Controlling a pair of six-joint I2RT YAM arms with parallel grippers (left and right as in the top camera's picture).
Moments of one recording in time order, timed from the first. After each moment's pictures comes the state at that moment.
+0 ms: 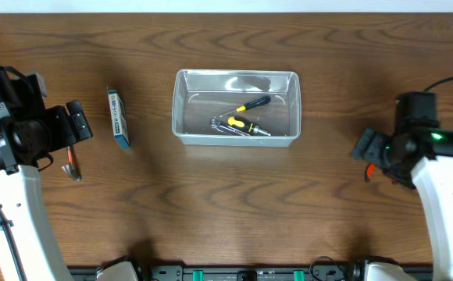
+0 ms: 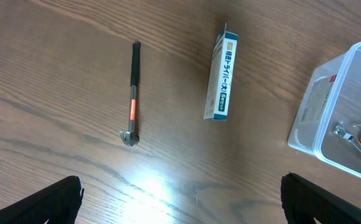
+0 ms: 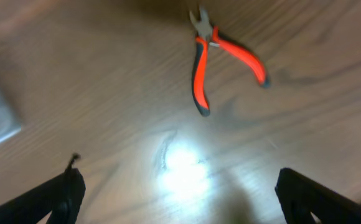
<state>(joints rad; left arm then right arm) 0.39 1.29 1.52 -1.27 0.07 0.02 -0.09 1.32 1.03 -1.06 0.08 0.48</state>
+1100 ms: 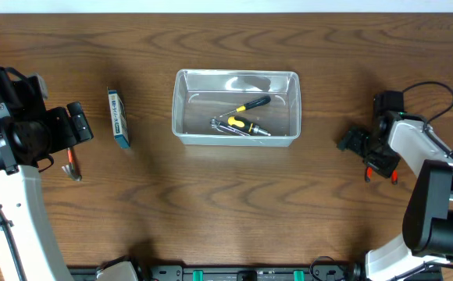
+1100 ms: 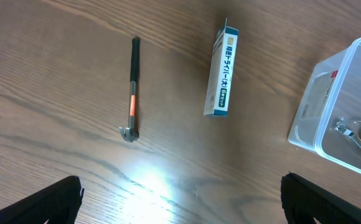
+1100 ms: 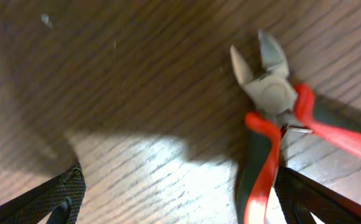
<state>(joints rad) 0.39 1.29 1.52 -1.29 0.07 0.02 -0.14 1.78 0.98 -0.69 0.04 0.53</state>
